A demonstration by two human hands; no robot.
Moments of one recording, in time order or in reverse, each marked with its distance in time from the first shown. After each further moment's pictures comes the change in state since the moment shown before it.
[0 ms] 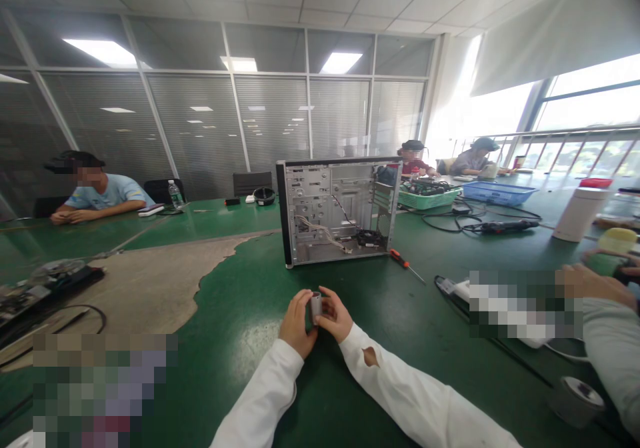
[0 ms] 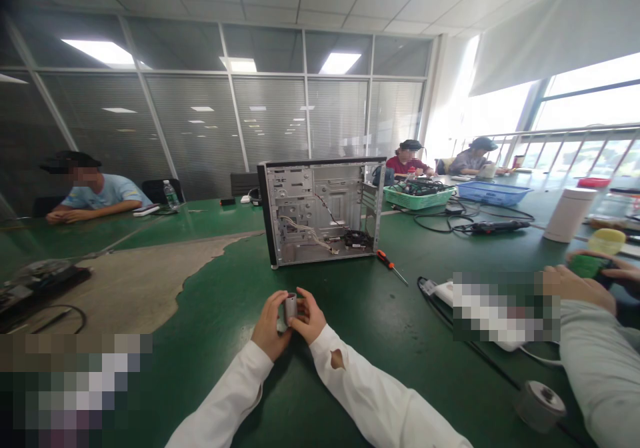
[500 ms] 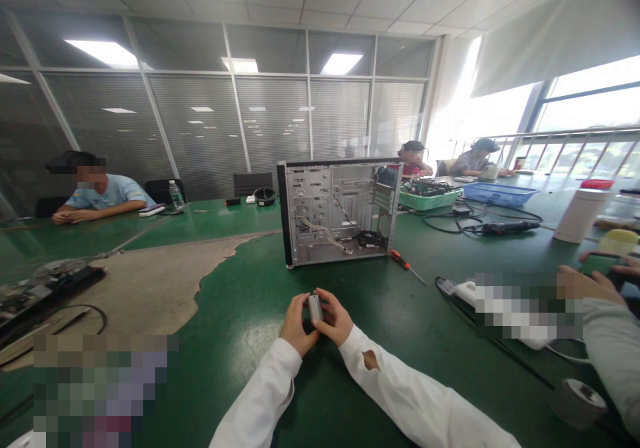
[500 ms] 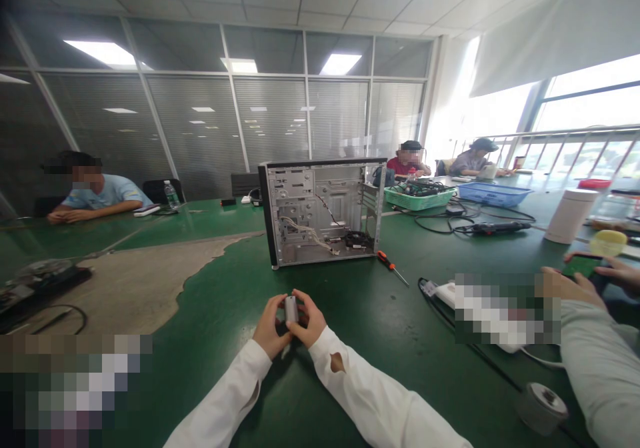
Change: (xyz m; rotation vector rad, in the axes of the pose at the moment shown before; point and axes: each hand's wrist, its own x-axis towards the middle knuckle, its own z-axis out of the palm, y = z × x) left_hand -0.001 -0.006 0.004 -0.197 -0.015 -0.150; right_hand -0.001 0.001 -0.002 -0.055 -0.113 -0.082
